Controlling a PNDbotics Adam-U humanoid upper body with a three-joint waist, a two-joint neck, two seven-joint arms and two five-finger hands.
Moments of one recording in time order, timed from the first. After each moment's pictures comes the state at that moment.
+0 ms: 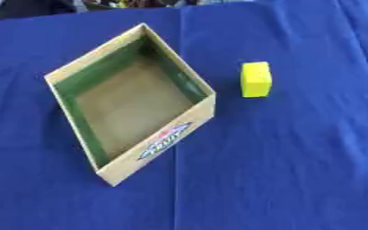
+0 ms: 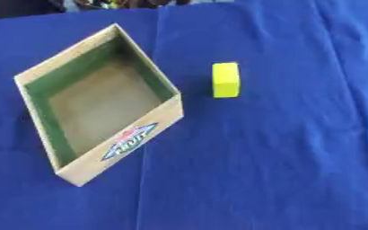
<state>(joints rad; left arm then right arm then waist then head) -0.44 0.40 0.13 -1.98 0.08 -0.17 0.39 -0.60 -0.89 -0.01 -1.99 0.41 0.14 -0.07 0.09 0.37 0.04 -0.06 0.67</state>
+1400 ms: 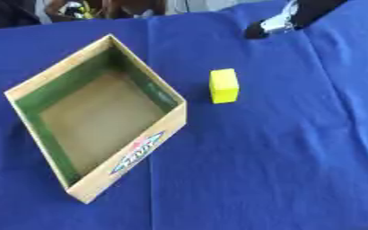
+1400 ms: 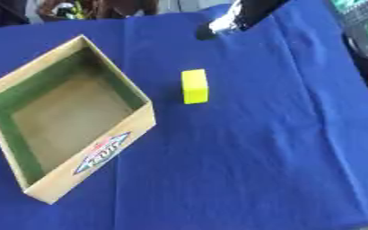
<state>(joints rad) -0.45 0.39 0.10 -1.98 0.11 -0.15 0.36 -0.99 -0.83 0.26 -1.71 0.60 0.20 0.77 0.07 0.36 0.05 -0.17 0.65</state>
